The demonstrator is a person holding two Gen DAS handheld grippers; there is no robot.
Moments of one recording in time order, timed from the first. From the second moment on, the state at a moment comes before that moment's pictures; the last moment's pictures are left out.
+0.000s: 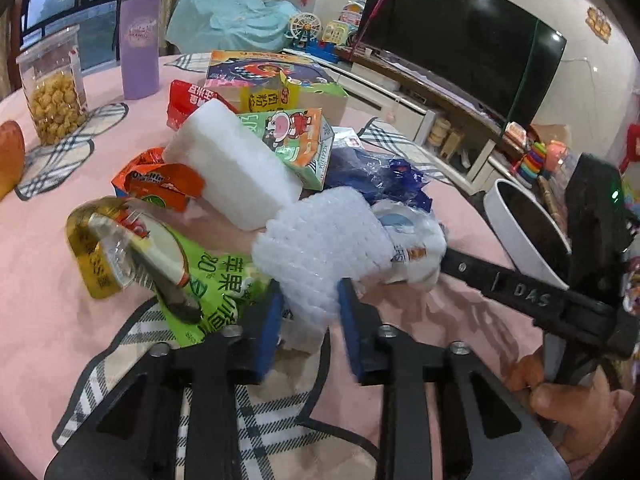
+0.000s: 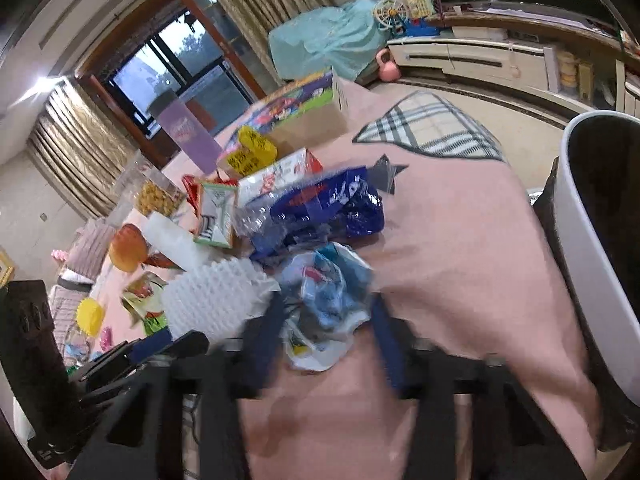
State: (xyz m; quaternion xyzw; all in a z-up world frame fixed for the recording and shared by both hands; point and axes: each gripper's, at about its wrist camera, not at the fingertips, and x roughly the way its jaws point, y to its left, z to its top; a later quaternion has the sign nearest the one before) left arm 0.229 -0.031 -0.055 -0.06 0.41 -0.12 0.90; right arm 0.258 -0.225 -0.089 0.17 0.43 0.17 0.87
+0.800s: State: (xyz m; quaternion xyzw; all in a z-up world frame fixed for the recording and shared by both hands) left arm 0.190 -0.077 -0.029 -0.05 0.38 -0.19 0.90; right arm 0.190 -0.293 -0.059 0.20 0.38 0.12 0.90
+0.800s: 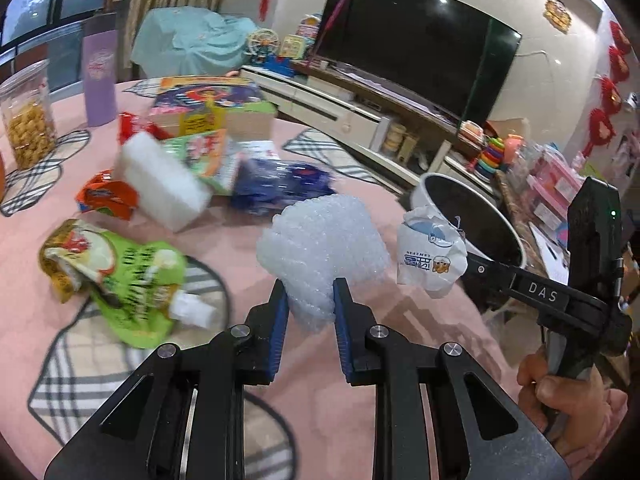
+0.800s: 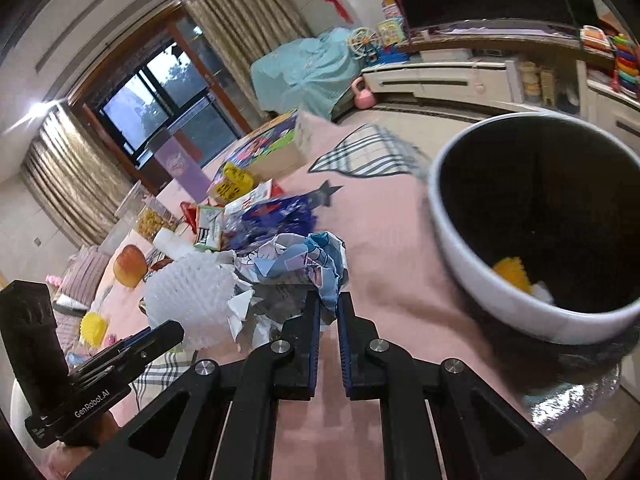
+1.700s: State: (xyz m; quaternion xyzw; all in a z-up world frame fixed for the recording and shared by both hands) left arm 0.194 -0.199 -0.005 0.01 0.37 -0.28 0.89; right arm 0.156 -0.404 -0.040 0.23 0.34 0.02 0.91
